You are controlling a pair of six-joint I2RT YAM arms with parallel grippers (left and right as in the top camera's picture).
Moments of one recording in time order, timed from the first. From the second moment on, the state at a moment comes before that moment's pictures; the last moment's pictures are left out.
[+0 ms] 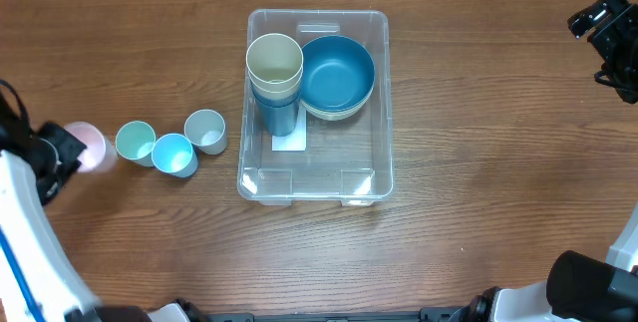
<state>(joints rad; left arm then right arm) 0.58 1.44 1.49 -1.29 0.04 -0.36 -0.39 1.65 2.00 -1.27 -0.23 0.49</state>
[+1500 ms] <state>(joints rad) -0.75 1.73 1.62 -1.23 -0.20 -0.68 -0.39 1.65 2.00 -1.27 -0.23 0.49</state>
